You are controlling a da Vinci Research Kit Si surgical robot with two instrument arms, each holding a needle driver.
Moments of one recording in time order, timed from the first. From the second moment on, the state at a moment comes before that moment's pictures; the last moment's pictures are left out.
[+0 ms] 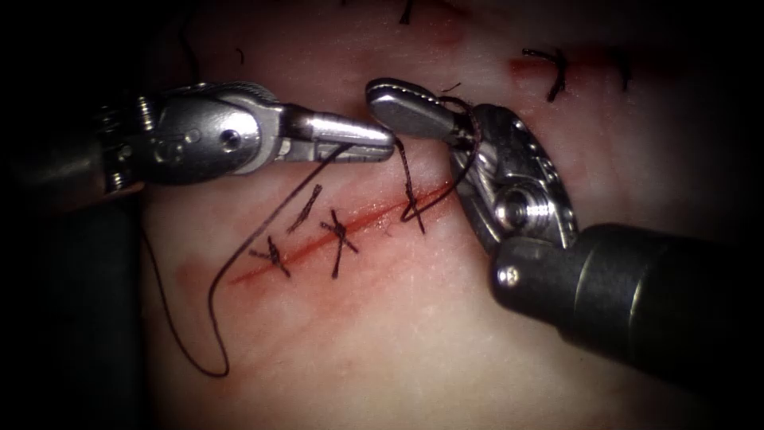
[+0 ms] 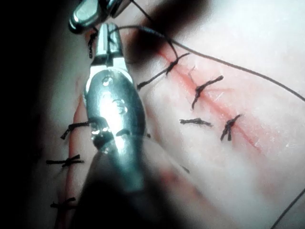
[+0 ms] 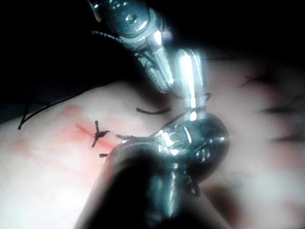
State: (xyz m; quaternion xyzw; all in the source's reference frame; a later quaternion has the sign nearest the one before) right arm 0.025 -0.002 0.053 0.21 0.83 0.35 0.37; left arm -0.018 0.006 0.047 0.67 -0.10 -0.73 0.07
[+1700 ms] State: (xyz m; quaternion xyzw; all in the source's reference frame) right arm 0.027 -0.003 0.059 -0.03 0.40 0.37 0.84; left arm -0.021 -0.003 0.050 0.63 -0.03 -0.77 0.08
